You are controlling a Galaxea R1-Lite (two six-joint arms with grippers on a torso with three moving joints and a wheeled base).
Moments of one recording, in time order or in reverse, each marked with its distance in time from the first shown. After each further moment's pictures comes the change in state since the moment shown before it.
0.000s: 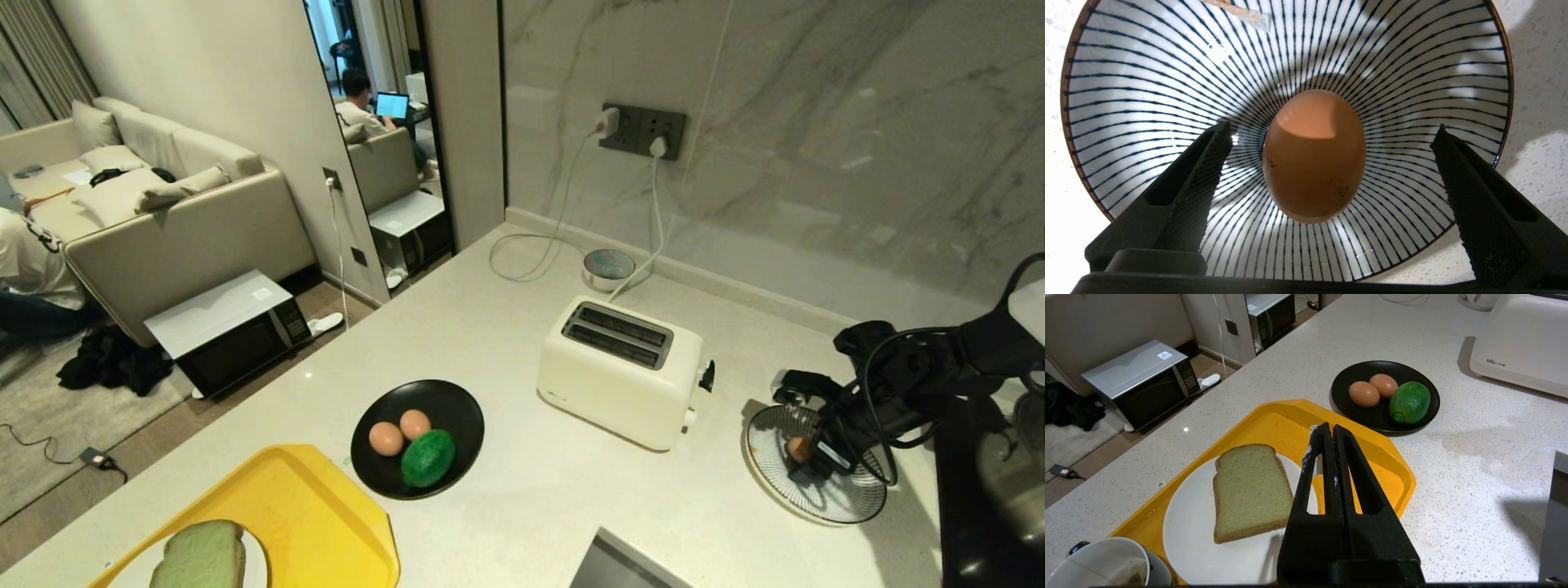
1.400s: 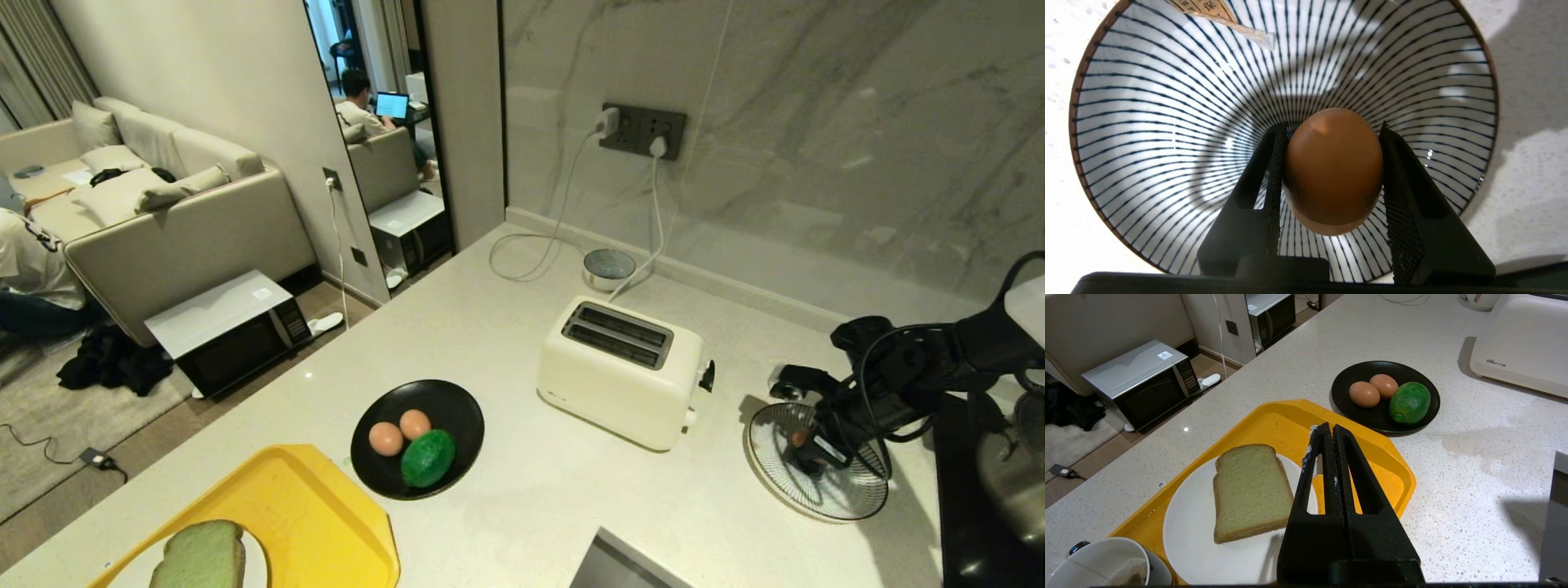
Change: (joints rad) left arm 0.000 0.000 0.000 0.000 0.000 -0.001; right arm 0.006 0.002 -0.026 -0.002 -0.001 0.006
